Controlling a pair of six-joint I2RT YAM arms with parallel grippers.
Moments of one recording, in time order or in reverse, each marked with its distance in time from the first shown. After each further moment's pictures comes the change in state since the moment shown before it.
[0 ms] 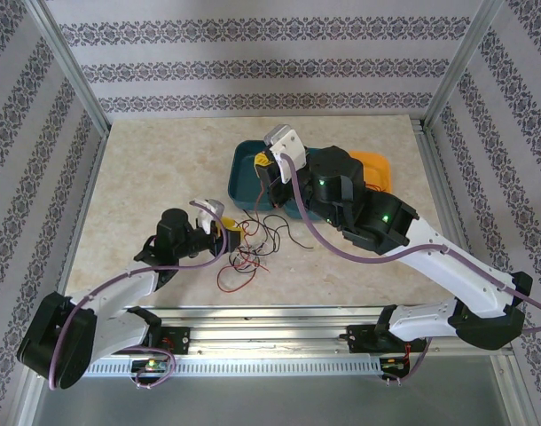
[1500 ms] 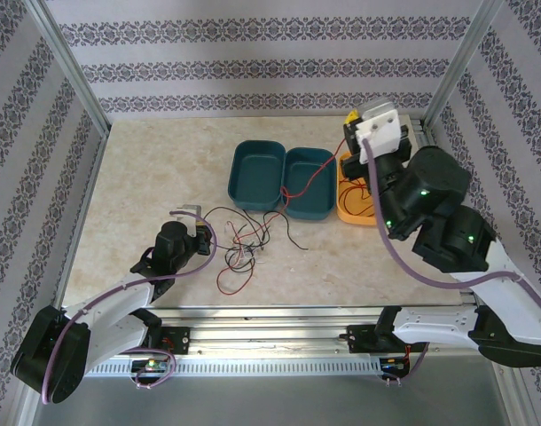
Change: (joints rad) left arm -0.014 -0.111 -0.103 -0.113 -0.600 -0.100; right arm -0.001 -0.190 0.129 -0.006 0.505 -0.341
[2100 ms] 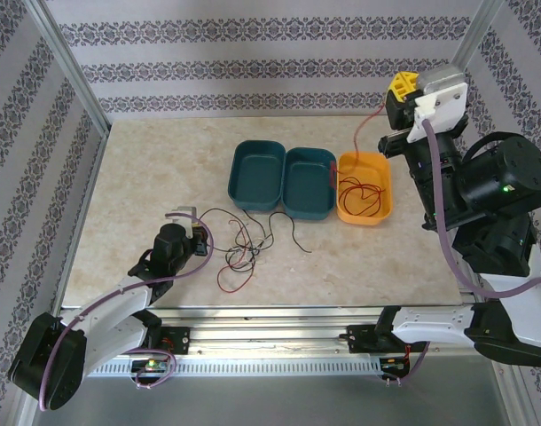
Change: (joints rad) left arm 0.000 -0.046 -0.013 -0.046 -0.054 -0.034; right arm -0.006 0.043 0.244 0.044 -0.014 -0.166
